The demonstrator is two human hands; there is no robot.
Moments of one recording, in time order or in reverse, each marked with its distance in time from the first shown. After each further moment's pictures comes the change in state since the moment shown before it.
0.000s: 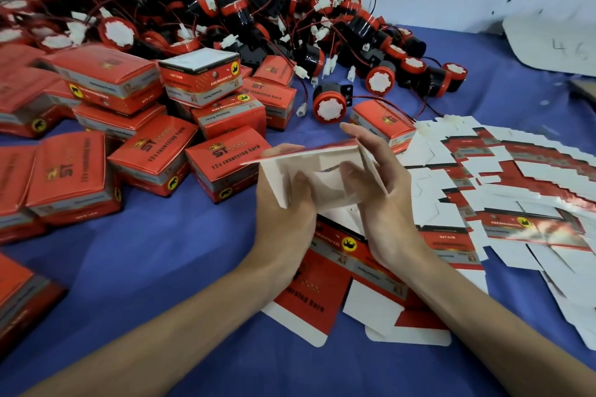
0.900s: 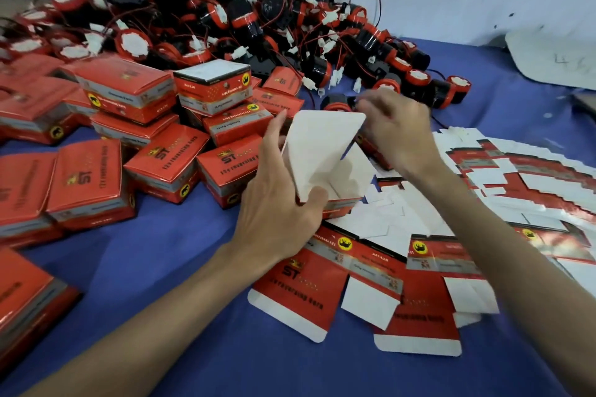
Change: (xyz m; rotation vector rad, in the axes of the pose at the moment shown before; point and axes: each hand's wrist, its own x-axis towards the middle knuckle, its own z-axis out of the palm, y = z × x) left_hand 0.031 0.004 -0.029 0.612 -0.184 0.358; right_hand 0.094 -0.013 -0.027 -0.781 0.047 -0.103
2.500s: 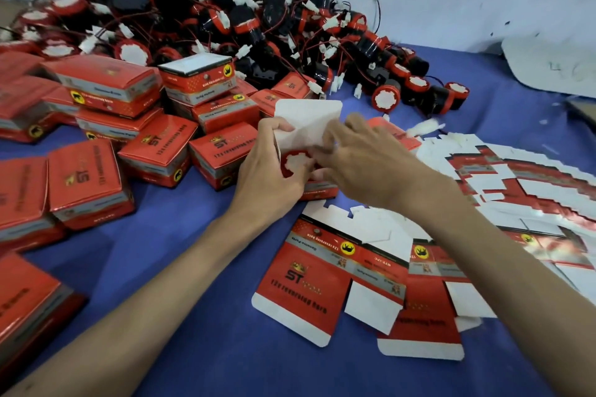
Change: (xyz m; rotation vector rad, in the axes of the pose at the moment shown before) left_hand 0.033 -0.020 -0.006 -0.019 0.006 -0.043; right_hand -0.019 -0.036 0.009 -1.035 -0.520 -0.557
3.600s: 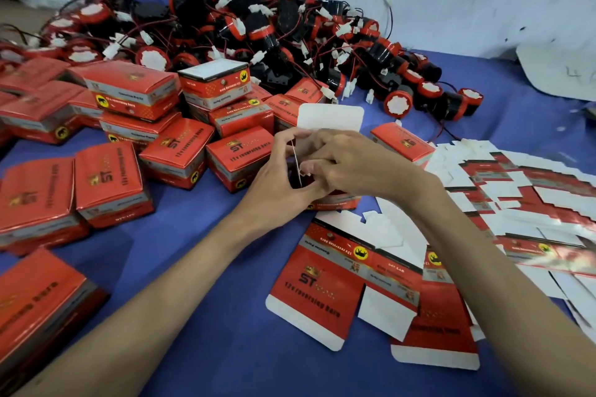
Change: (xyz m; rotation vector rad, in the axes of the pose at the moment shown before) left_hand -0.002 -0.006 -0.013 -0.243 -0.233 -0.072; right_hand 0.019 -0.014 -0.023 0.571 -0.095 -0.043
